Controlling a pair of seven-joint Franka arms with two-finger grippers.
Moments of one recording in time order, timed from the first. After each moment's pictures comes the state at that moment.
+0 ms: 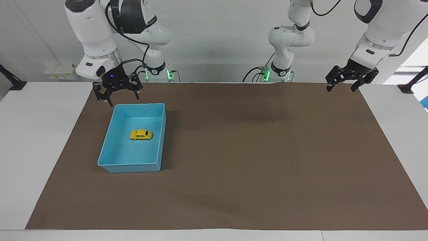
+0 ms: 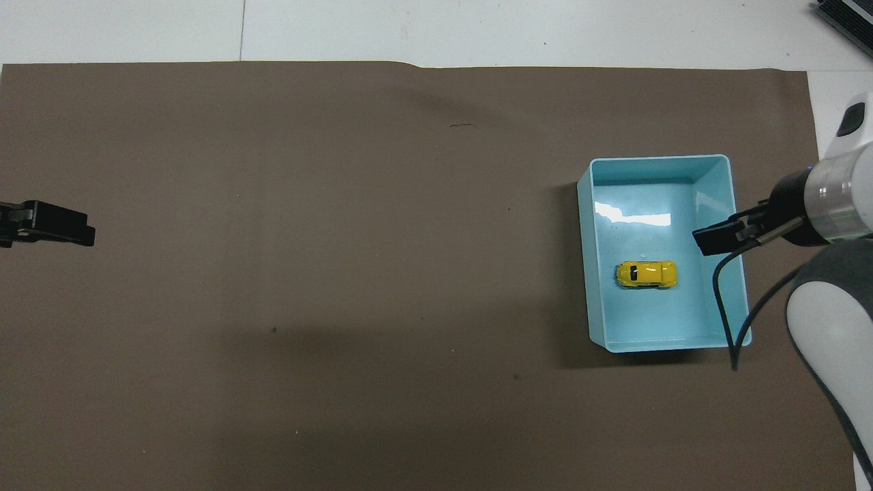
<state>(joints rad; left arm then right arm) -0.10 -0.04 0.07 -1.61 -0.02 1.55 0.02 -0.12 -0.05 0.18 -1.76 0.00 1.78 -0.13</state>
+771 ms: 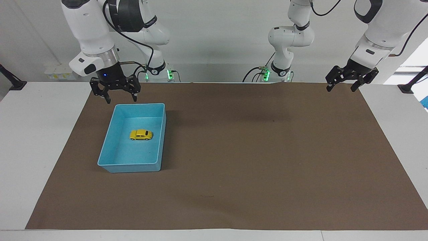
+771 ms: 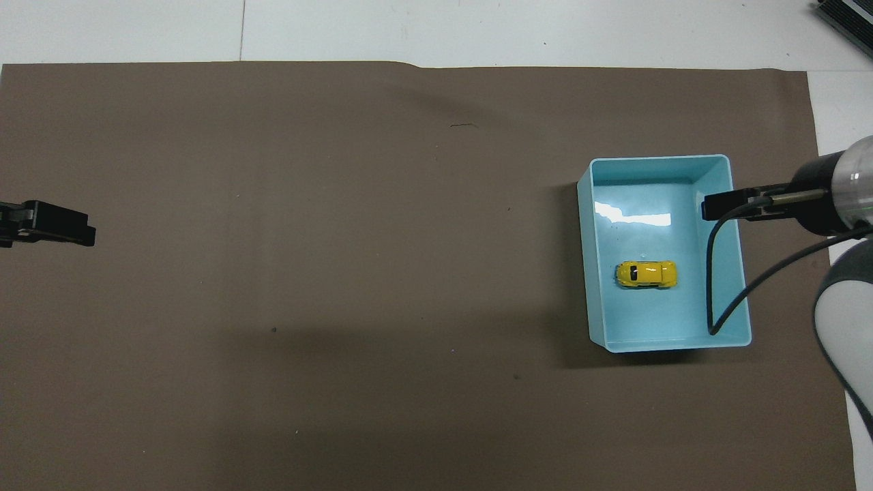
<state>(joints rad) -0.10 -0.04 0.07 -1.61 -0.02 1.55 0.02 -0.08 -0.05 0.19 -1.70 0.02 1.78 0.02</state>
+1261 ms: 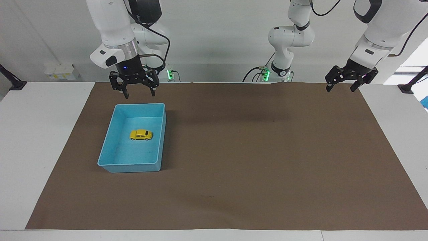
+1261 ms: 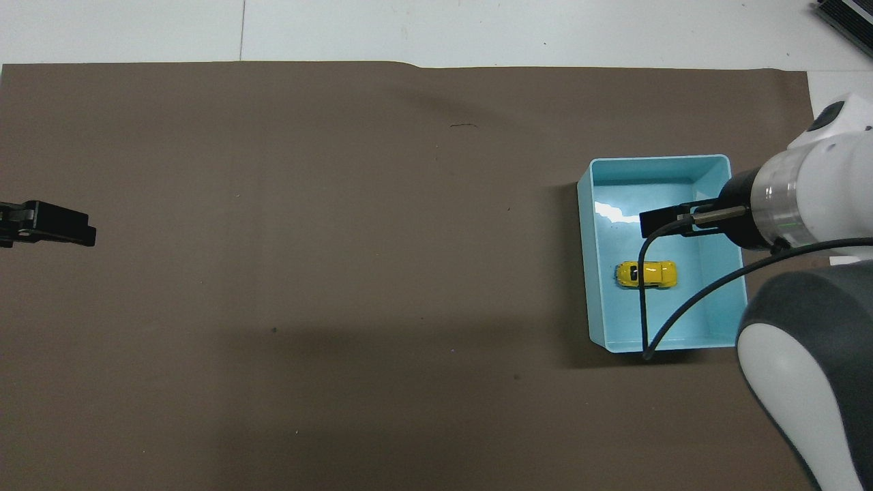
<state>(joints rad) -0.10 -0.04 0.06 -1.61 -0.02 1.55 0.02 -0.05 -0.06 0.20 -1.70 0.02 1.74 0.08</state>
